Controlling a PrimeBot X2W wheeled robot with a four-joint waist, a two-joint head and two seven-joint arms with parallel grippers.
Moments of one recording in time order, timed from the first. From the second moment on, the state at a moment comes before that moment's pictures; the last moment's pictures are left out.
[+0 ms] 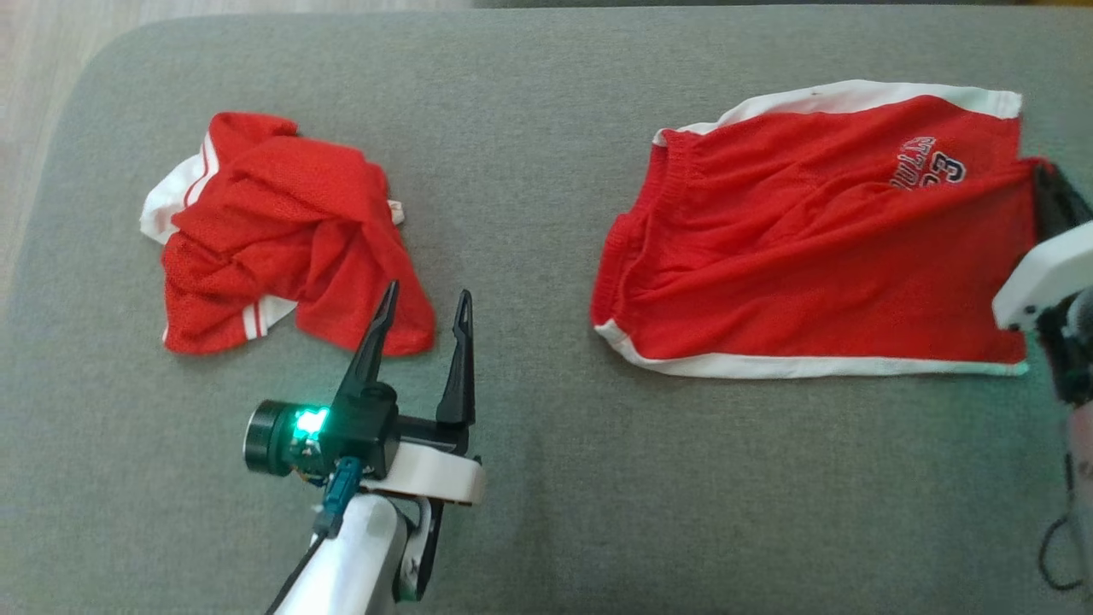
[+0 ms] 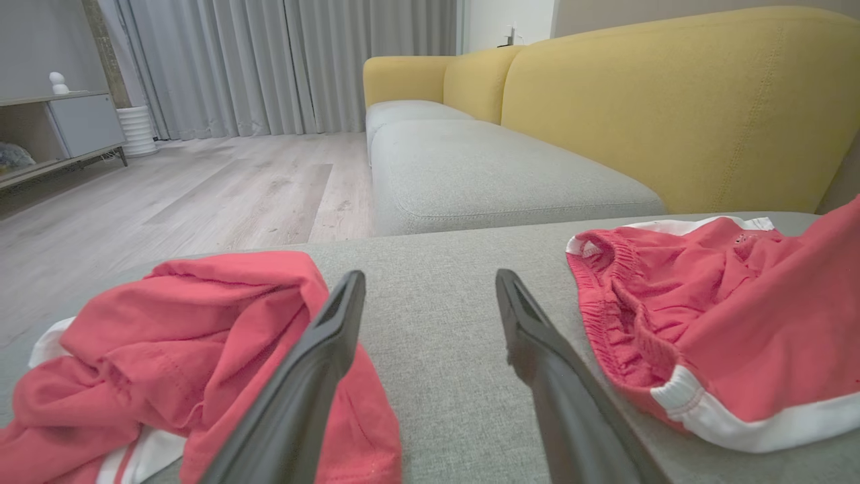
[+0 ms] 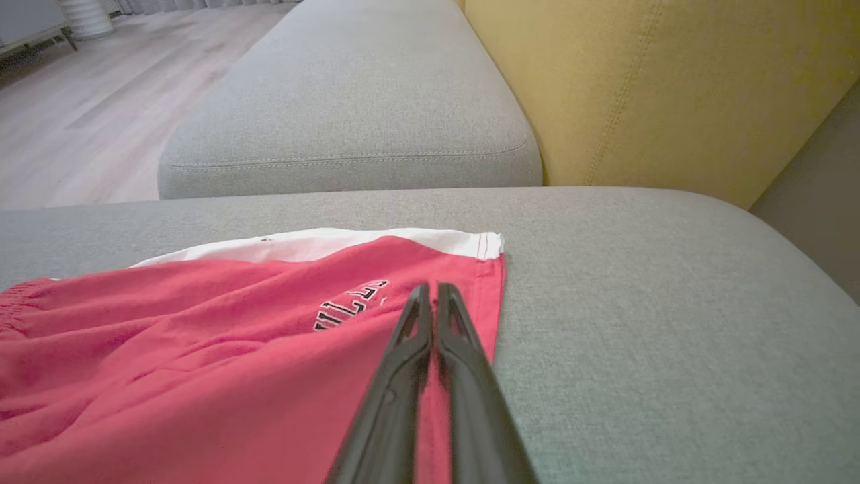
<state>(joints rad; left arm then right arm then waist) -0.26 0.05 -0.42 0.32 -0.18 0.17 -0.26 -0.51 -0.27 -0.14 0.57 0.15 0.12 0.14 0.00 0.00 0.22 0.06</state>
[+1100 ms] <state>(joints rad) -0.22 0.05 -0.42 0.30 -0.16 0.16 -0.26 -0.21 -0.07 -0.06 0.33 0.17 0.12 -0.24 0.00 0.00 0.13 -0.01</state>
